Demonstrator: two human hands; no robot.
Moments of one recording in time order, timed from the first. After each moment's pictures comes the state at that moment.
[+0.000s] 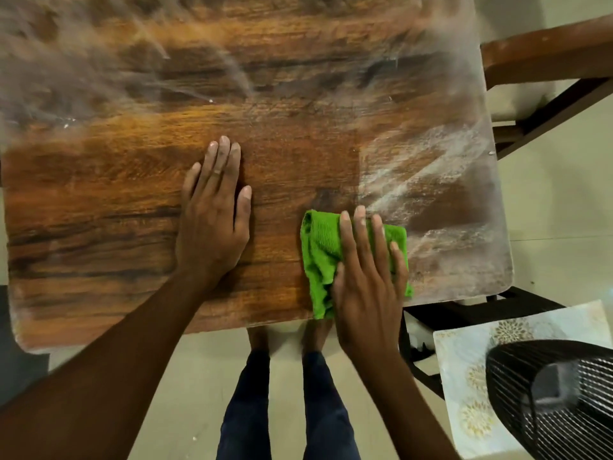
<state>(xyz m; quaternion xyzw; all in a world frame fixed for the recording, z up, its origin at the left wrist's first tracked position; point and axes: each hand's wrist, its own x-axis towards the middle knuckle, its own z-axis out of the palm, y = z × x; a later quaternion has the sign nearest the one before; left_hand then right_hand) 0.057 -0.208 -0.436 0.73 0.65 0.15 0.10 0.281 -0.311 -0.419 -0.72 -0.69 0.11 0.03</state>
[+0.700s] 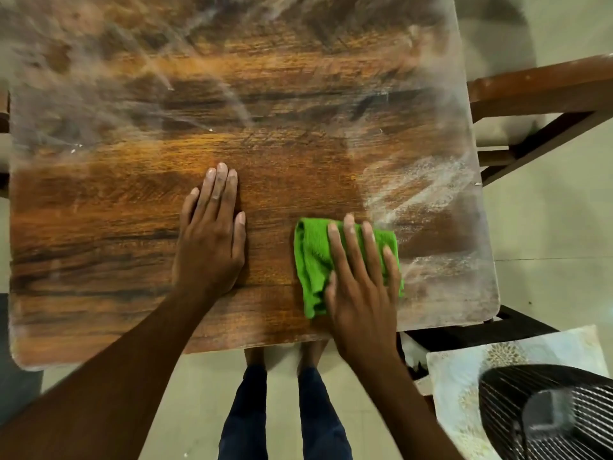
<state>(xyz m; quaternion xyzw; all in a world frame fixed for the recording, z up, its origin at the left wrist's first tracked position) 0.060 -0.205 -0.436 0.73 0.67 0.11 0.09 0.298 -0.283 -0.413 -0.68 -0.73 0.11 0.02</state>
